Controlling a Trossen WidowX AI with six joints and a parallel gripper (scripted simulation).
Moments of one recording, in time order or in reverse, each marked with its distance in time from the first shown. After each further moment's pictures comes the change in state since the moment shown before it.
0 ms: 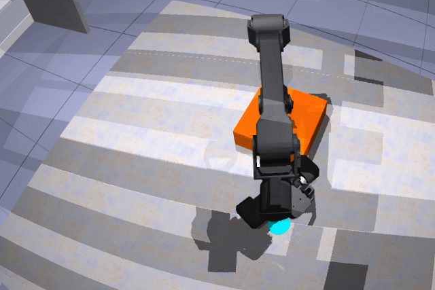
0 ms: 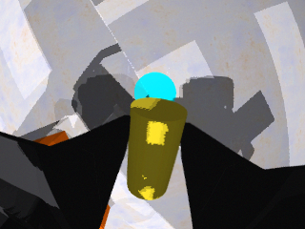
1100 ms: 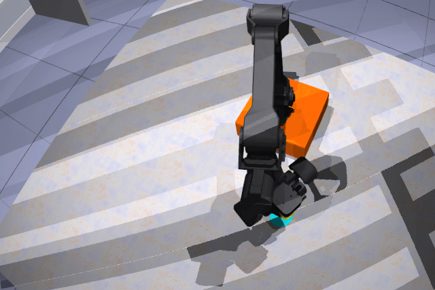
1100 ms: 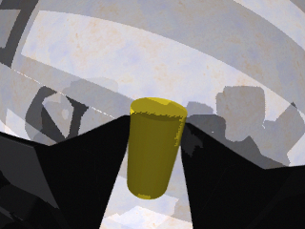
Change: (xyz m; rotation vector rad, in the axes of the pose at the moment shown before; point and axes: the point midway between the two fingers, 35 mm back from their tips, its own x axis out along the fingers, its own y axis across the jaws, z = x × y) arm 0.022 -0.013 0.010 0.088 -0.242 0.050
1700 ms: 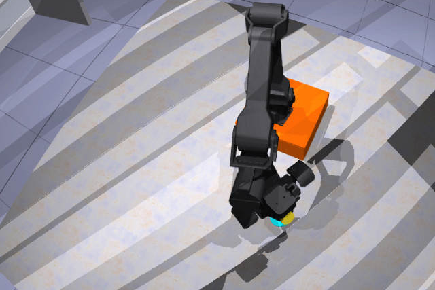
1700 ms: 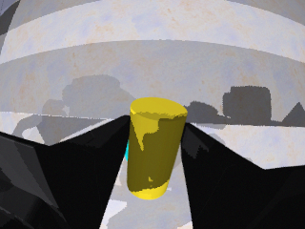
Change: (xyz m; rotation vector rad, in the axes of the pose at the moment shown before) arm 0.007 -0.007 0.002 0.033 -0.132 0.020
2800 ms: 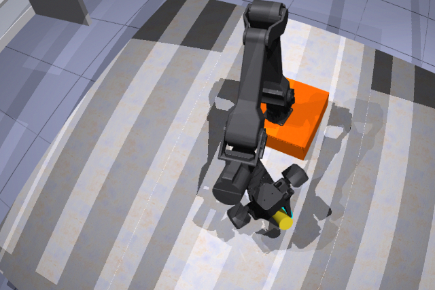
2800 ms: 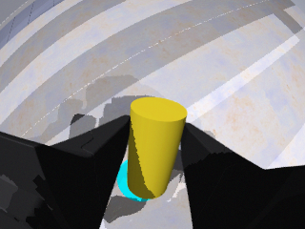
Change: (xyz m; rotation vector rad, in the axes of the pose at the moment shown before) arm 0.005 -0.011 0.000 0.032 -0.240 0.026
